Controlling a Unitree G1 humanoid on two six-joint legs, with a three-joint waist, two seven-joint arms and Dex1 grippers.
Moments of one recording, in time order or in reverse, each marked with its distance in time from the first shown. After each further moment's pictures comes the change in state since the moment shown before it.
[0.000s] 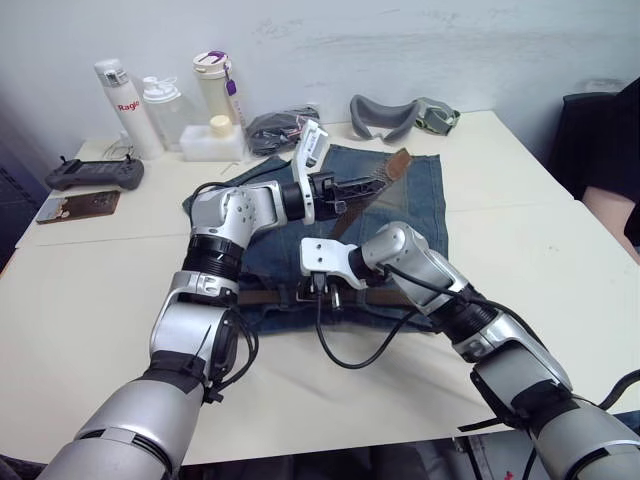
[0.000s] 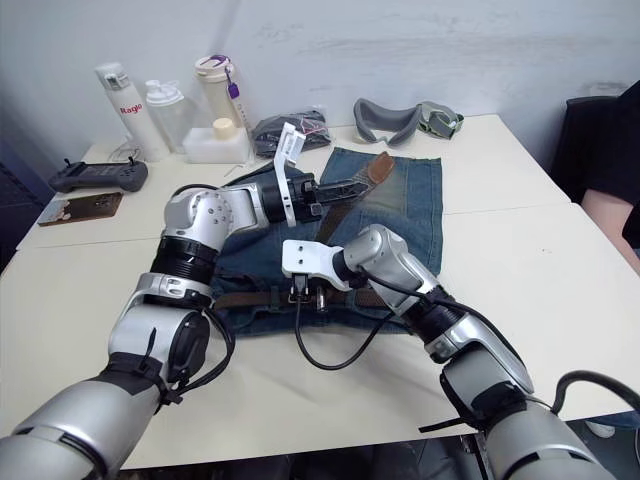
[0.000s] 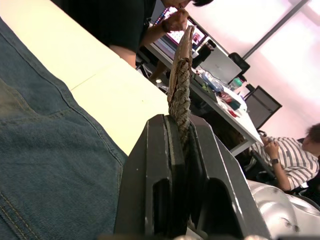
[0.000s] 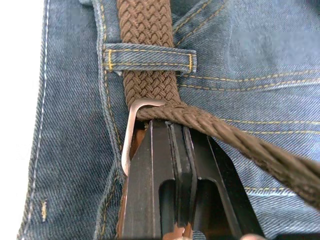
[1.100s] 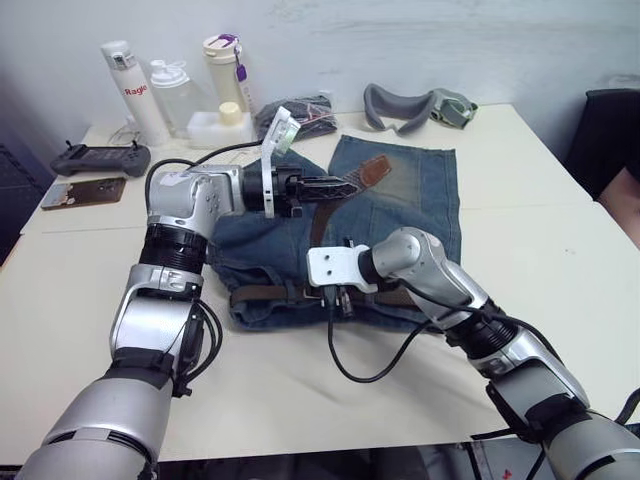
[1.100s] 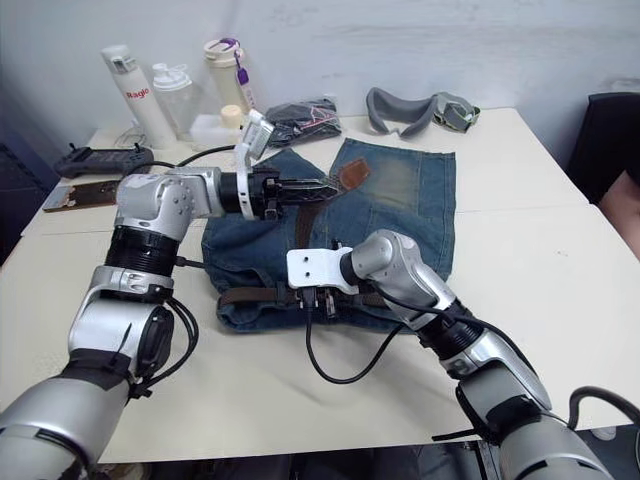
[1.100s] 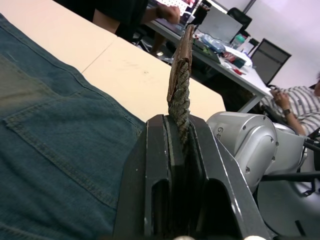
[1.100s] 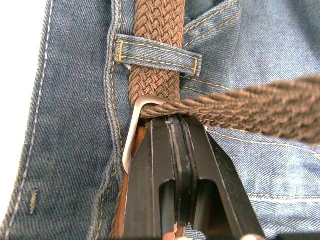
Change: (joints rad) left arm 0.038 0.213 -0.093 -0.205 0.114 0.030 -0.290; right arm 0.071 -0.075 -0.025 -0.196 -0.095 0.020 0.002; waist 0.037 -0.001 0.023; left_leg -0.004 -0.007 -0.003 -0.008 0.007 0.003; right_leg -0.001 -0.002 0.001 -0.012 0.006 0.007
